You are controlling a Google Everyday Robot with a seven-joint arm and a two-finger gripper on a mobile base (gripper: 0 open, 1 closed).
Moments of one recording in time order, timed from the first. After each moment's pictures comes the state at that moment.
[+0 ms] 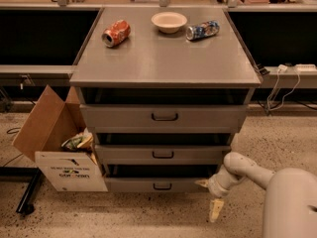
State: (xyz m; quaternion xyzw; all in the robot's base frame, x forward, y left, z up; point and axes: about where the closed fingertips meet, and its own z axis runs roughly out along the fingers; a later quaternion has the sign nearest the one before) arm 0.510 -0.226 0.261 -0.73 0.63 0.23 0.13
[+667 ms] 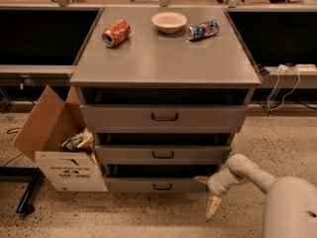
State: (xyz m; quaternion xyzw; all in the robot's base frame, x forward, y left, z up) arm 0.535 -0.221 0.249 -0.72 0.63 0.23 0.19
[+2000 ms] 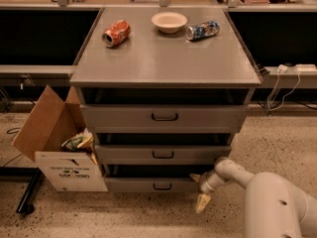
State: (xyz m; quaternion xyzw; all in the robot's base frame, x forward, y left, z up) arm 0.579 -0.203 0.186 -0.70 0.67 0.17 0.18
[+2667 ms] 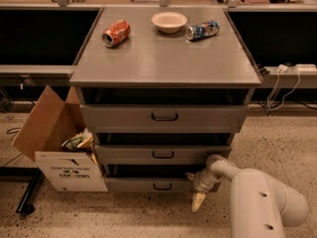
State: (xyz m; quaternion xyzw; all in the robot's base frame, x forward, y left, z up) arm 0.589 -0.184 0.167 -0.72 0.66 0.18 0.16
